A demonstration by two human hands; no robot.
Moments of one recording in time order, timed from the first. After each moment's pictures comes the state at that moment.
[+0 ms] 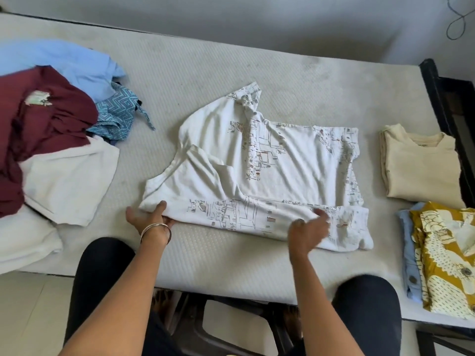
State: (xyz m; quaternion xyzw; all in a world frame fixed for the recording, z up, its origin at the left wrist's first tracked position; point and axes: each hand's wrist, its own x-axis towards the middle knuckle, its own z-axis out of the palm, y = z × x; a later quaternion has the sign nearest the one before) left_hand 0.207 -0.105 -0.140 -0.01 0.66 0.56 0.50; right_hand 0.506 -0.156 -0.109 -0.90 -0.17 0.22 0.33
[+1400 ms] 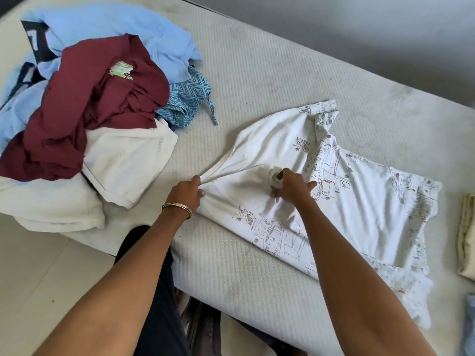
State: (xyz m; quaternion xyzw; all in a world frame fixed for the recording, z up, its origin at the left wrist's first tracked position) left_hand 0.126 -0.035 -0.160 0.63 0.74 0.01 0.23; right_hand 0.402 0.050 -0.150 -0.69 -0.67 0.27 -0.08
